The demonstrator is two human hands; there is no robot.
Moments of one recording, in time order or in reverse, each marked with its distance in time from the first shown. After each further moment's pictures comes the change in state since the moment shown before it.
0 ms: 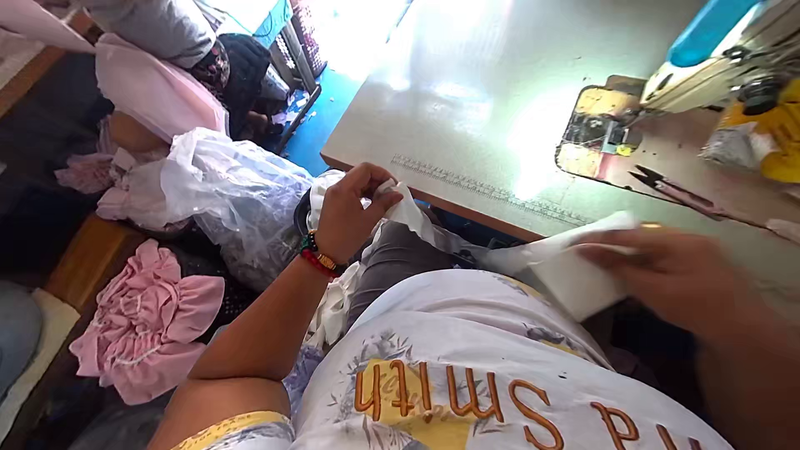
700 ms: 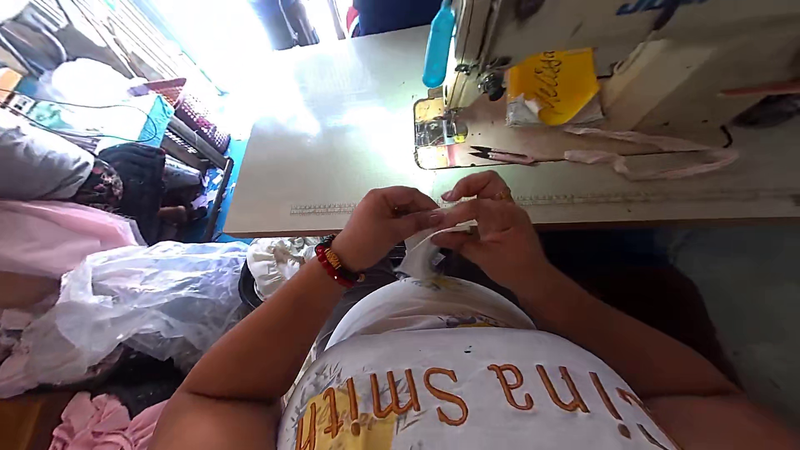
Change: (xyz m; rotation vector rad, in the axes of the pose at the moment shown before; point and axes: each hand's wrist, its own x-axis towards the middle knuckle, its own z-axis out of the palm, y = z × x) left_hand 0.058 0.092 0.118 -0.391 -0.678 0.087; right_hand 0.006 -0.022 0.033 0.501 0.552 -0.213
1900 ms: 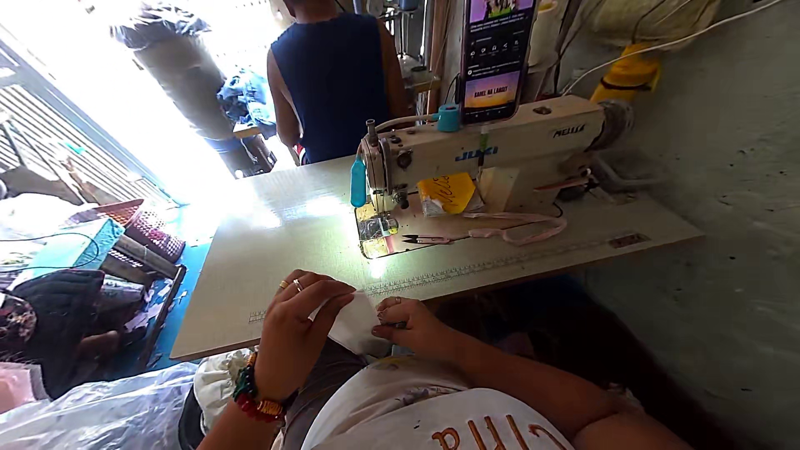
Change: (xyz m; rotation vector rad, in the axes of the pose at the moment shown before) left_hand -0.004 0.010 -0.026 0.586 0.343 0.445; right_hand -0.016 0.033 0.009 -0.036 -0.195 0.136
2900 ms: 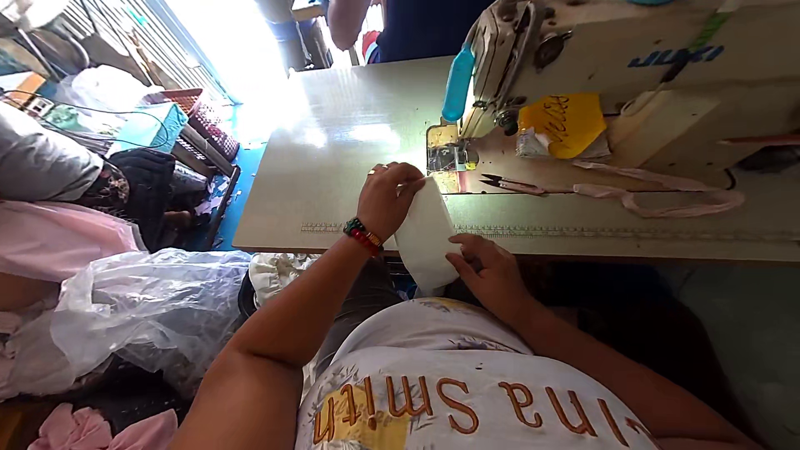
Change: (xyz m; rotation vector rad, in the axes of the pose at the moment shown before) left_hand 0.030 -0.077 0.062 -0.001 -0.085 -0.296; right_hand -0.017 0.026 0.002 -0.541 0.204 0.096
